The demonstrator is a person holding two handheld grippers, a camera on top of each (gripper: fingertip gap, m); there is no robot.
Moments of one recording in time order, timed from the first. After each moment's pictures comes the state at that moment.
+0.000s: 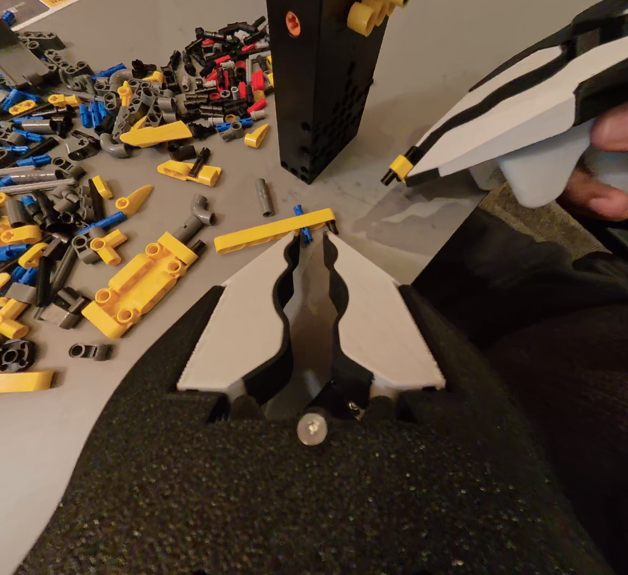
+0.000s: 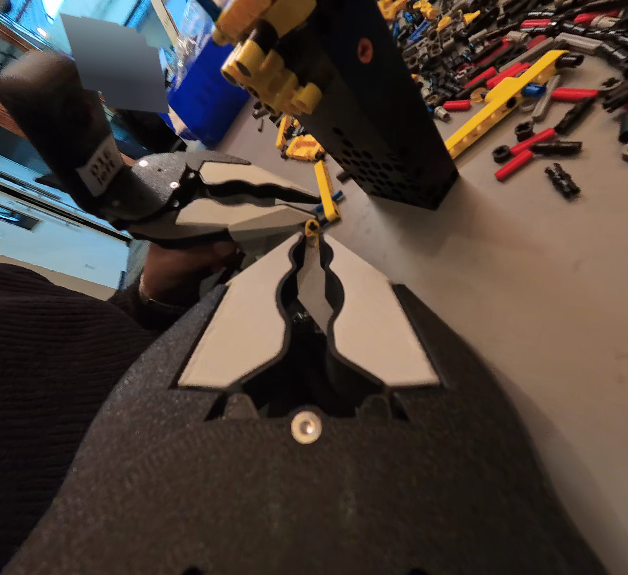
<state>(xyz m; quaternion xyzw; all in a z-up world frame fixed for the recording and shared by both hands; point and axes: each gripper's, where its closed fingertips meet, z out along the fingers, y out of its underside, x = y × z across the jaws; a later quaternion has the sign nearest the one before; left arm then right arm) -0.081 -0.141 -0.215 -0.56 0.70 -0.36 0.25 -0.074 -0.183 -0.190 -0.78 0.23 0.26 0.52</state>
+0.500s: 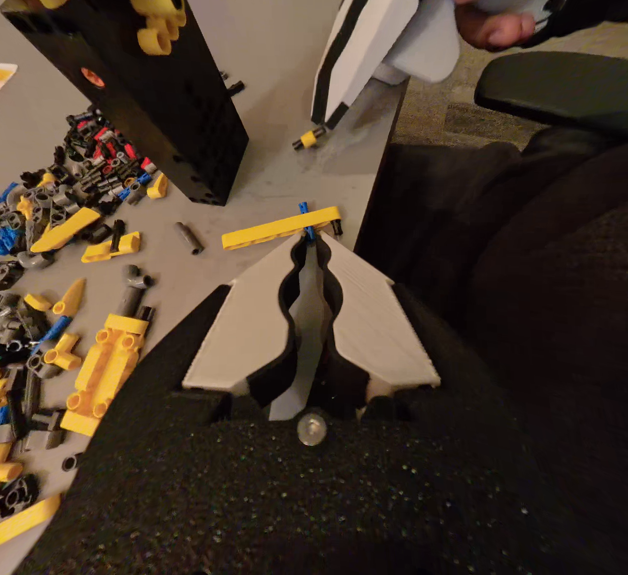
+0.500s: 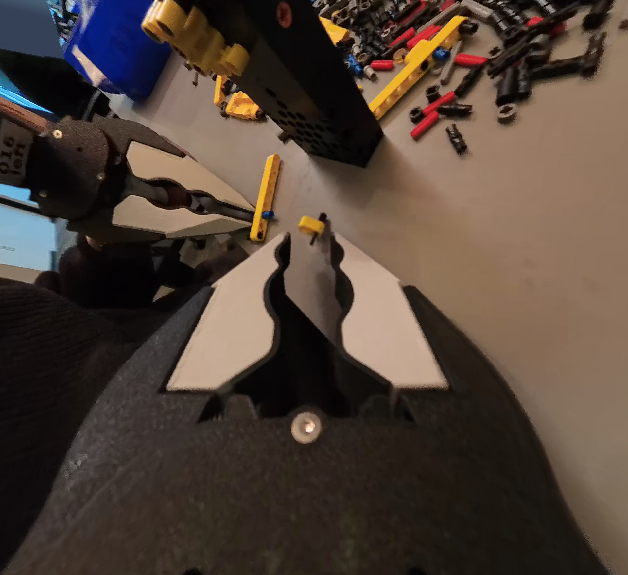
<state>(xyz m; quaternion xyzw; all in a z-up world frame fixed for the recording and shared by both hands) -0.101 -0.178 -0.218 -0.36 0.82 -0.38 0.24 -0.051 -0.220 -0.207 -0.84 0.24 0.20 0.45</state>
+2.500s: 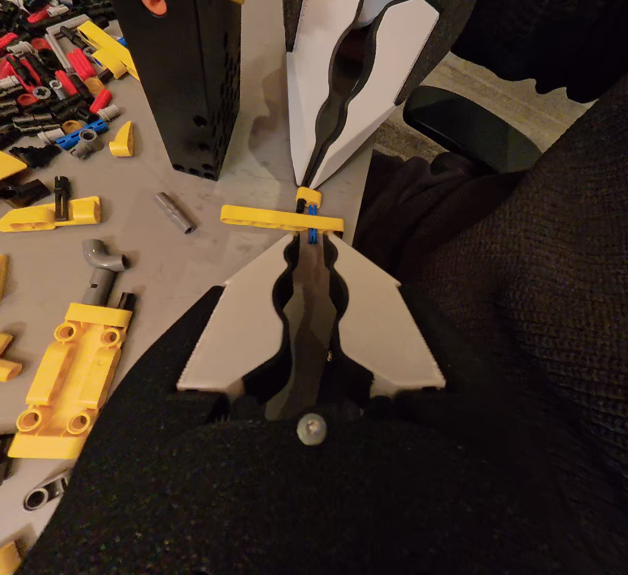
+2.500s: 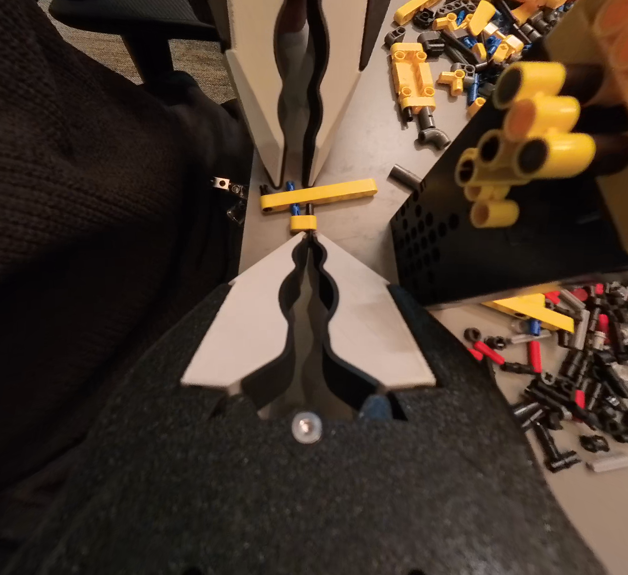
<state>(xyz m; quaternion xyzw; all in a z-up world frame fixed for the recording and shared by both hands) -0.105 -0.172 -0.215 -0.41 0.81 -0.43 0.05 -0.083 -0.179 -0.218 -0.86 -0.28 0.10 0.40</state>
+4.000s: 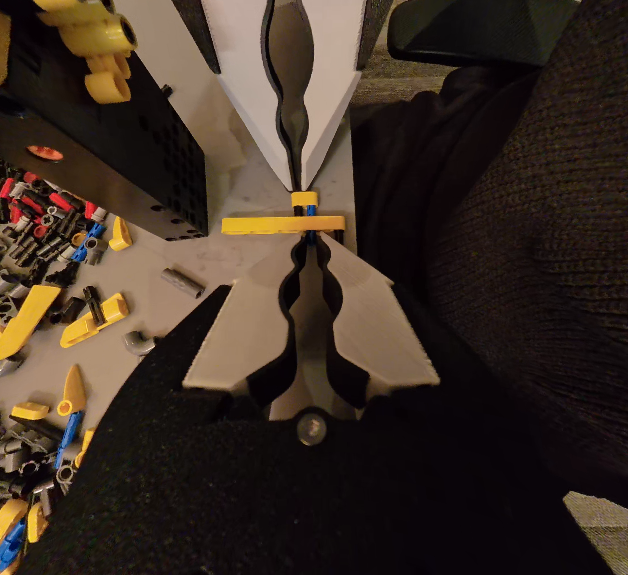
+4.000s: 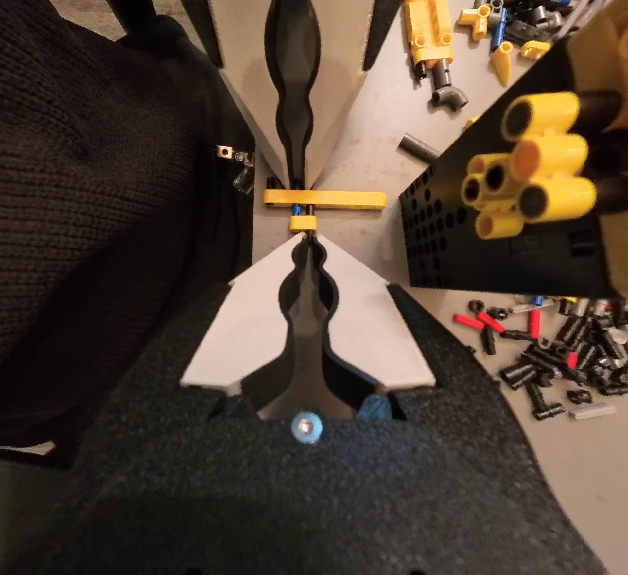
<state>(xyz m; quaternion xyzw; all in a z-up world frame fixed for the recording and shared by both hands) -0.100 -0.182 -0.219 -0.24 0.89 -0.36 0.10 -0.080 -0.192 -0.219 -0.91 -0.27 0.08 0.31</state>
